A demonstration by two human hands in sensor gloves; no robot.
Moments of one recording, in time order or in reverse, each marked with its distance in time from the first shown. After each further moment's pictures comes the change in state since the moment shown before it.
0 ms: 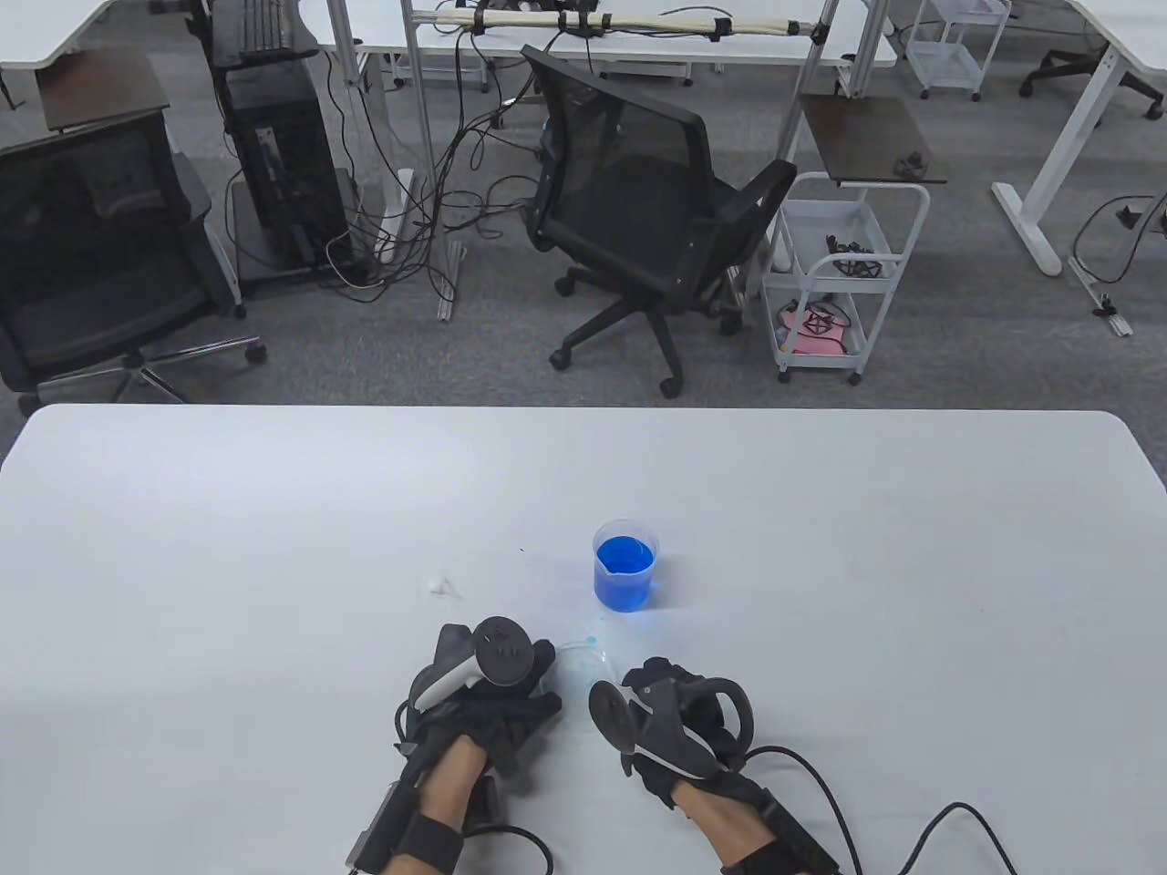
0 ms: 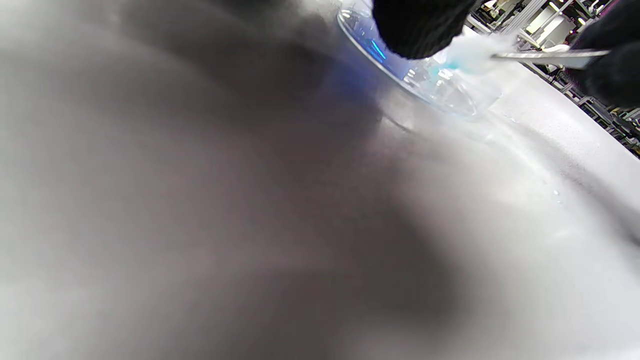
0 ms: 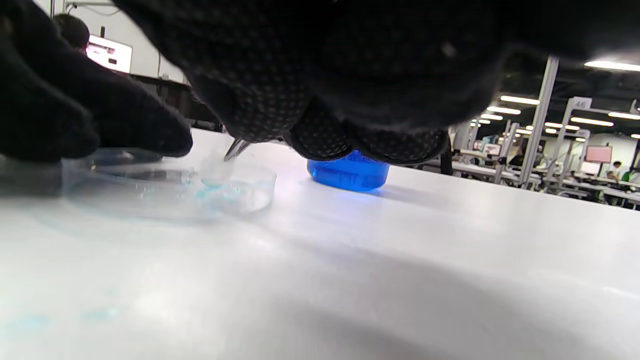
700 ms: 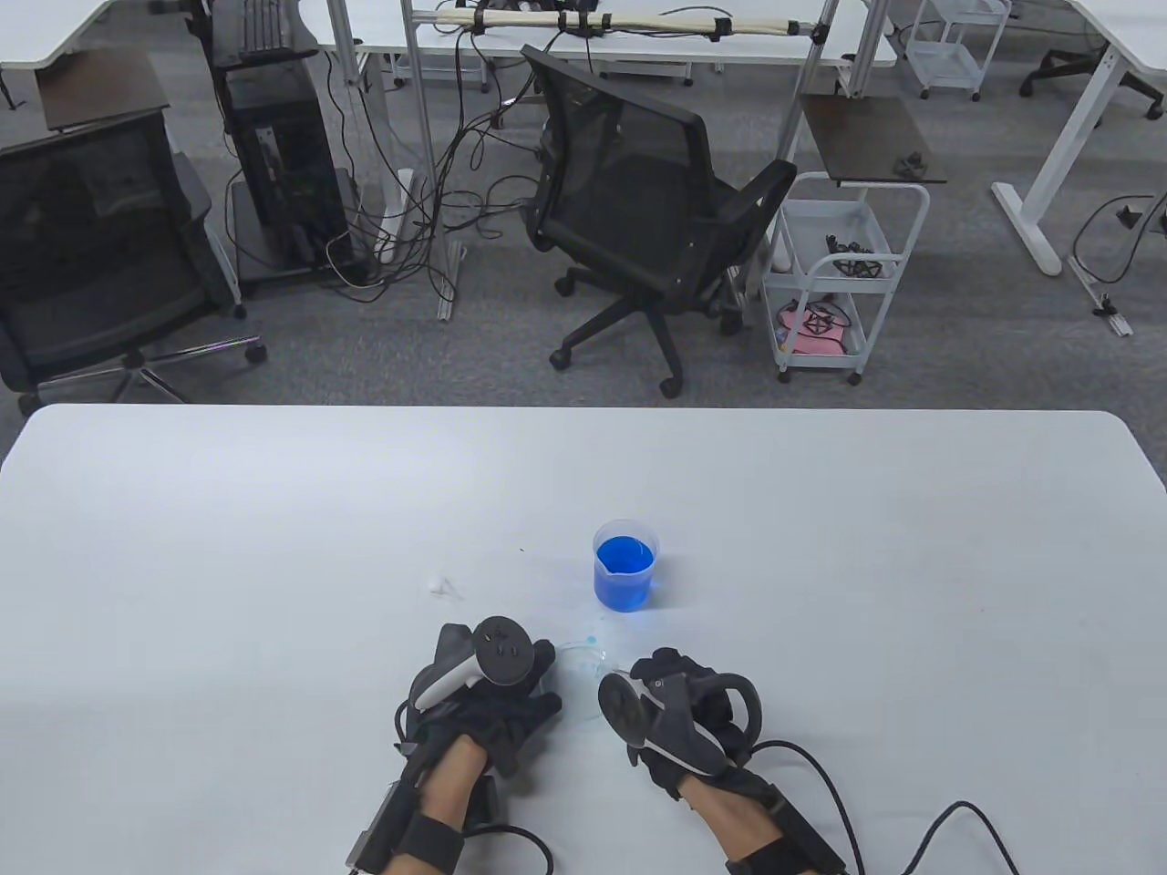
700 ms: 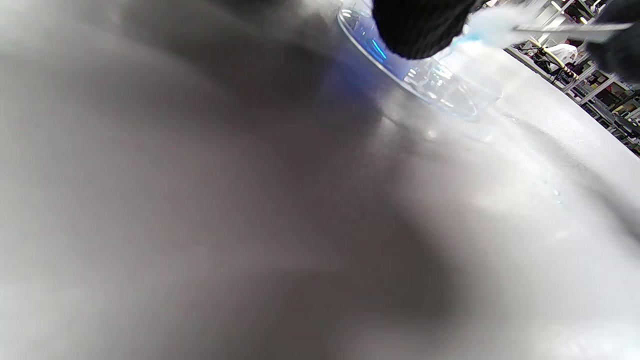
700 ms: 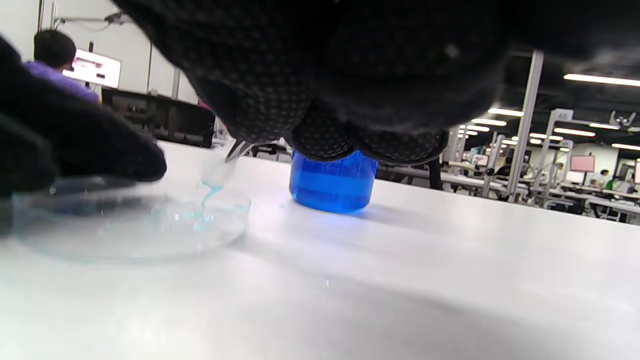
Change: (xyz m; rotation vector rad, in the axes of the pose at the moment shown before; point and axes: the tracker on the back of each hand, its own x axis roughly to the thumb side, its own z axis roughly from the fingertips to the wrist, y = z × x) left_hand 0.000 0.000 0.000 -0.003 0.004 0.000; right_hand -0.007 -0.007 -0.003 -0.043 0.029 -0.003
